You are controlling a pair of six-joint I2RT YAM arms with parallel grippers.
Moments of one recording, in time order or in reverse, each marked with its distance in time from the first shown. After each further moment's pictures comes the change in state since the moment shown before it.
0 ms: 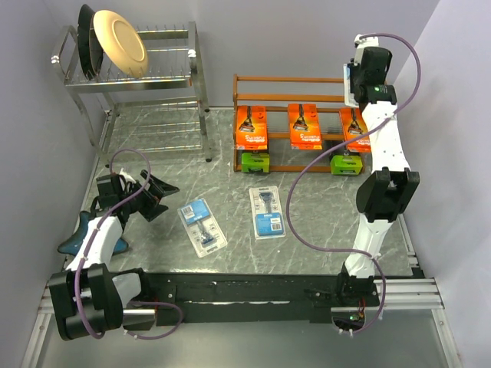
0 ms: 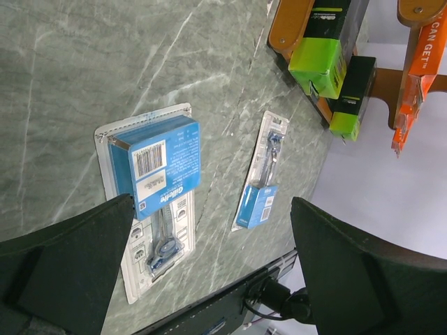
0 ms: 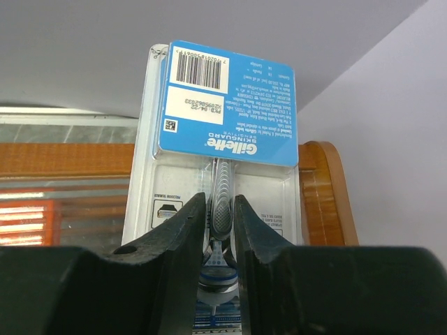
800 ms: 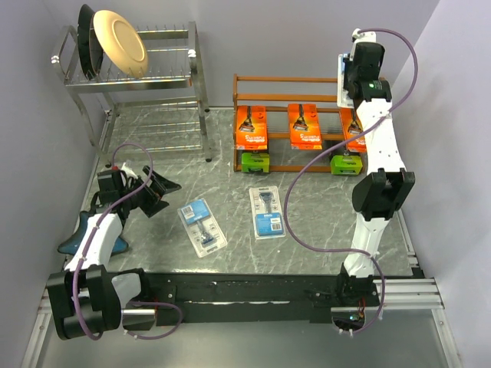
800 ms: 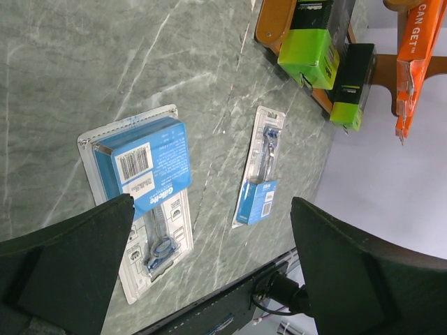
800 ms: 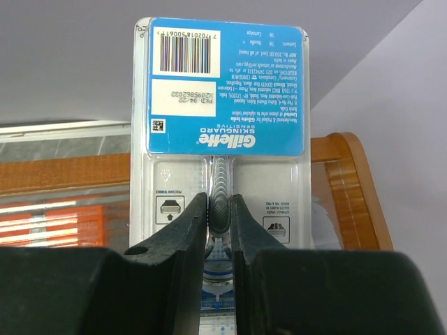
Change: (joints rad) left arm -0.032 0.003 0.051 -0.028 -0.003 0.034; right arm 0.052 0.025 0.102 -0.075 0.062 0.120
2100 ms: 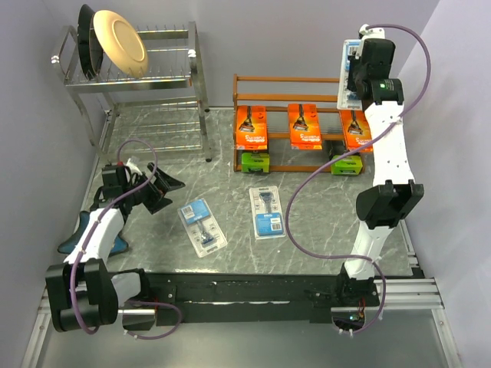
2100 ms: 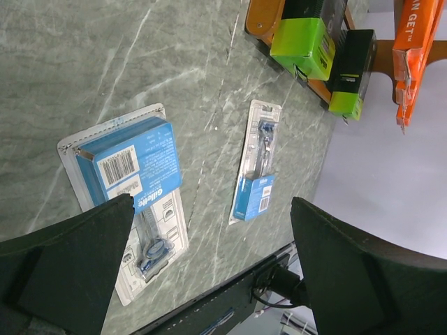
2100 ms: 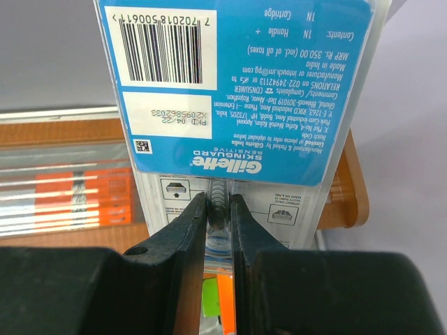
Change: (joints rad) left arm -0.050 0.045 0.039 0.006 0.000 0.000; right arm 0.005 -0.113 0.005 -0.134 -0.050 0.042
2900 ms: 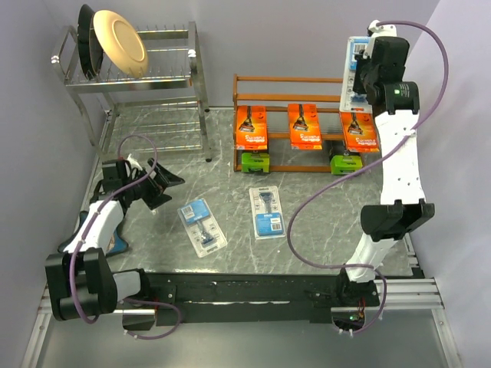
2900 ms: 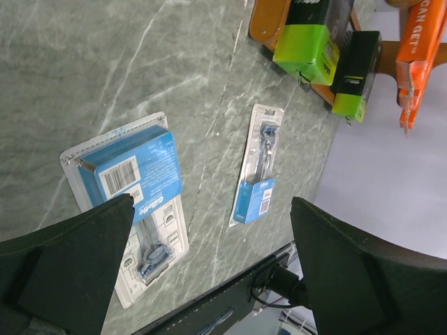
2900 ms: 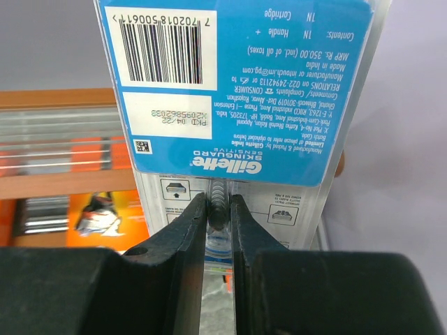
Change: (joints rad) left arm 0.000 0.072 0.067 -0.023 0.000 0.019; right arm 0.021 -0.145 -0.006 -0.127 -0.022 0.025
